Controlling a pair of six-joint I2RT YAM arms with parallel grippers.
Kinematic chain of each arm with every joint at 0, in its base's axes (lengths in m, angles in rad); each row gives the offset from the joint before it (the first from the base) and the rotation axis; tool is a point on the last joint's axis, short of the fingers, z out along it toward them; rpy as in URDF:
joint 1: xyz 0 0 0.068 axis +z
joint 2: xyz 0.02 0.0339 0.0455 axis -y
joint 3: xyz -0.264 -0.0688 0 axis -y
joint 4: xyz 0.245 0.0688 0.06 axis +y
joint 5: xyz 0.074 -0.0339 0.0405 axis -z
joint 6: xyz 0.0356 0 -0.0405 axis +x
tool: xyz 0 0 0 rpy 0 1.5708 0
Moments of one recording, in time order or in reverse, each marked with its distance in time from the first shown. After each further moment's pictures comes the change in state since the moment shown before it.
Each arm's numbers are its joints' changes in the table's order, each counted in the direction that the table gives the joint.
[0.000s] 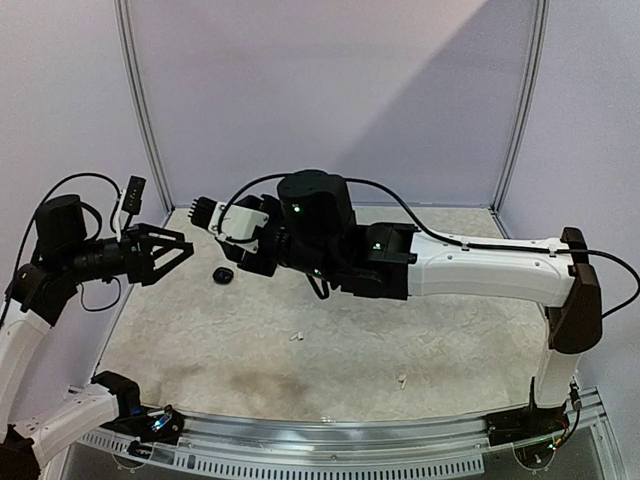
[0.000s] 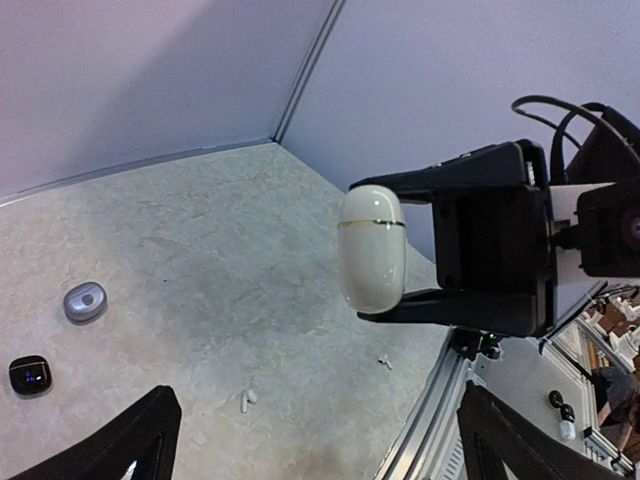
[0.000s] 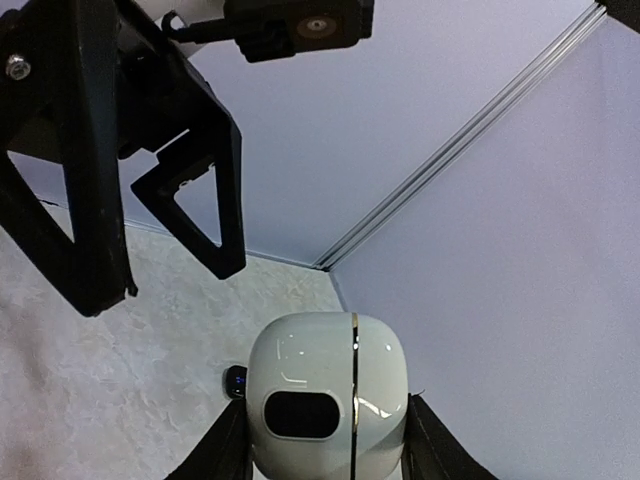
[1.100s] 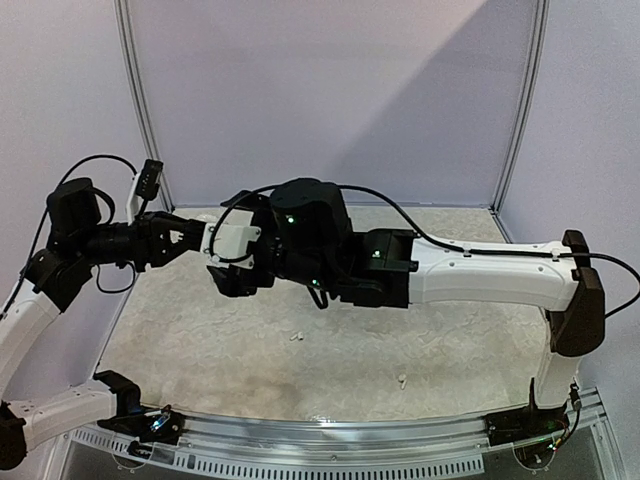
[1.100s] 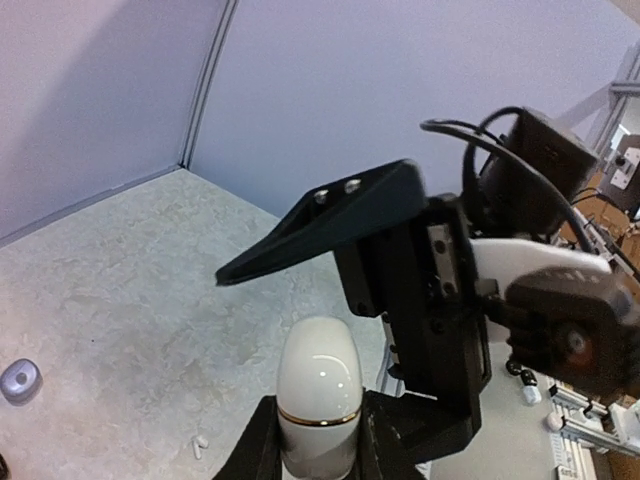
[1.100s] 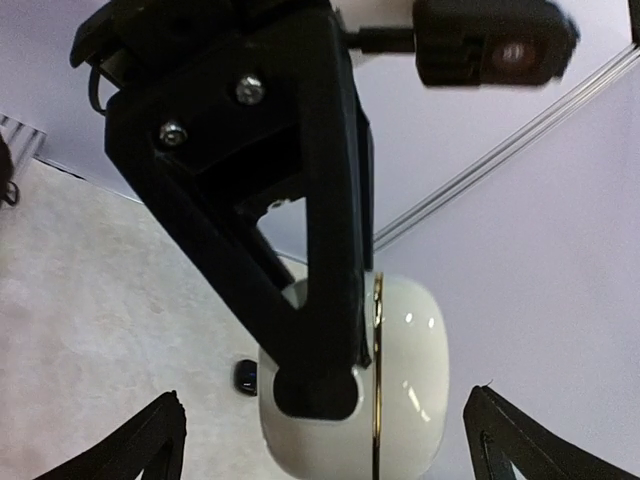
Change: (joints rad) left arm -0.114 -0.123 0.026 -0.255 0.160 -0.085; right arm 0.032 0.008 -0.002 0.007 0.024 -0.119
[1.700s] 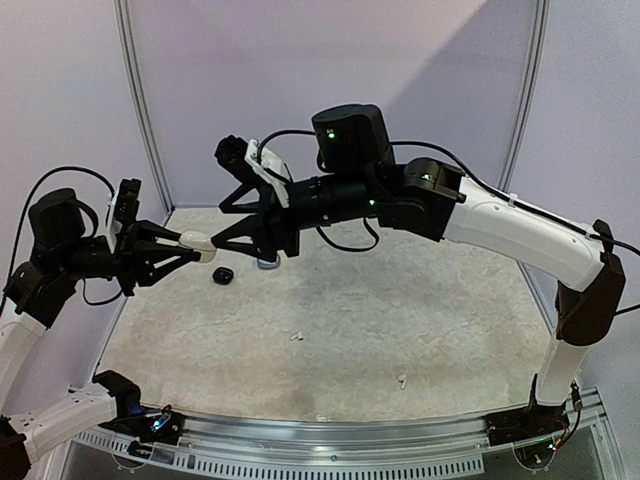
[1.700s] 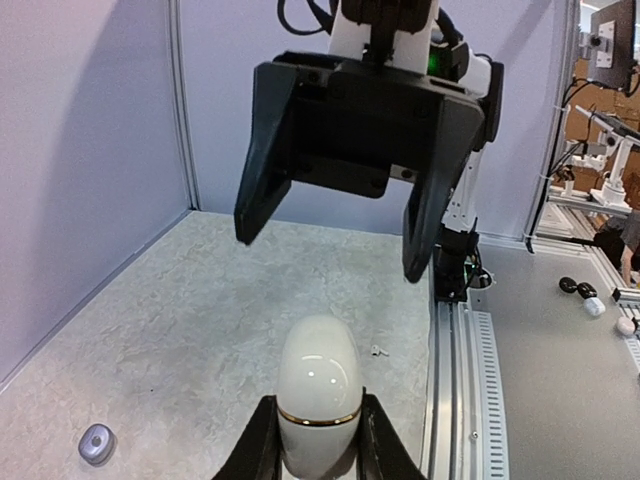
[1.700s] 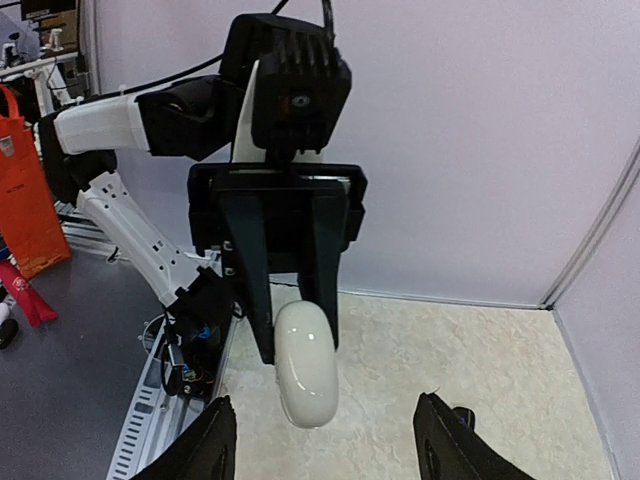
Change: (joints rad) left arm -0.017 0.116 0.005 0.147 0.016 0.425; right arm -0.146 0.059 0.213 0.355 -0.689 0.510
